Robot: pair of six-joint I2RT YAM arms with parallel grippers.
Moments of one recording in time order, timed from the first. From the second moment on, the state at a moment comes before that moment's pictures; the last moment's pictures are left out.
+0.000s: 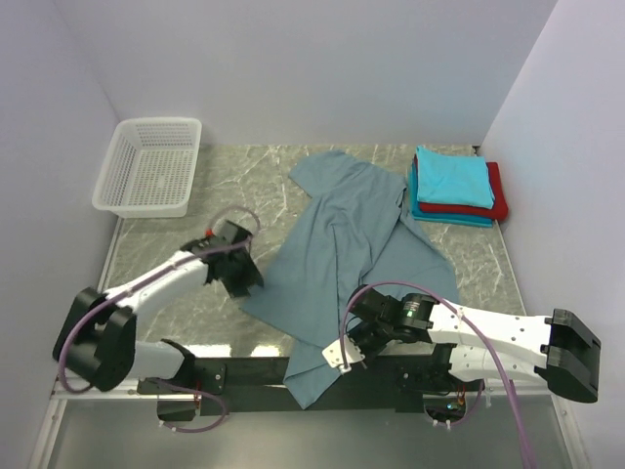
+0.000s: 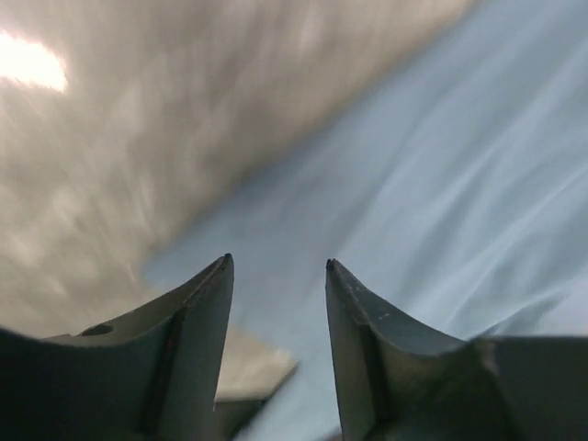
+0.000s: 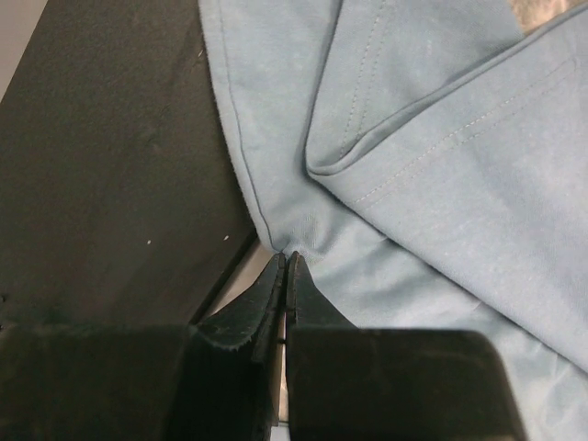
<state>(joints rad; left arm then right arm) -0.44 1.31 0.80 -0.61 -0.01 -1.00 1.13 1.03 0.55 -0.65 -0.41 -1.01</state>
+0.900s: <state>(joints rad) -0.17 1.76 1.13 -0.74 -0.25 -0.95 1.13 0.97 0.55 -0.64 -0.39 -0.97</state>
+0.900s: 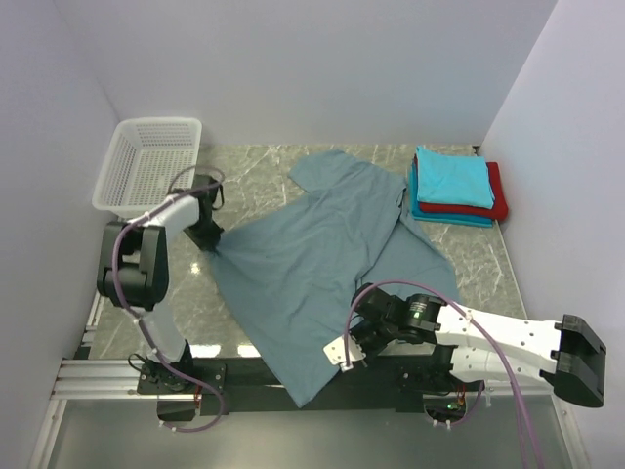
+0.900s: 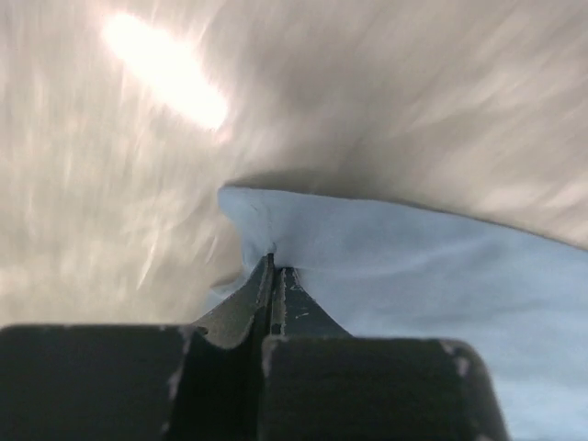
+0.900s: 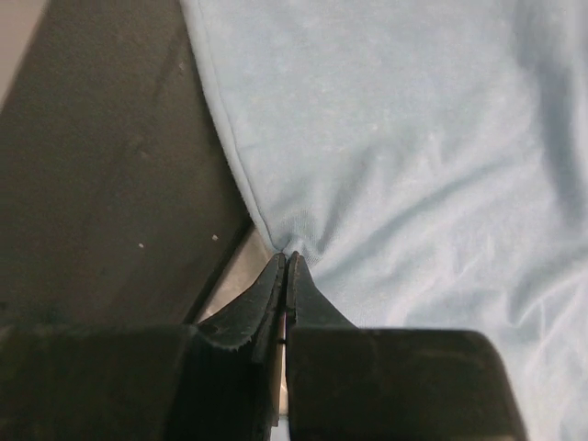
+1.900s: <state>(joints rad) -0.10 1.64 1.42 -0.51 -0.07 -0.39 0.48 1.20 0.90 -0.54 -0.41 -0.83</state>
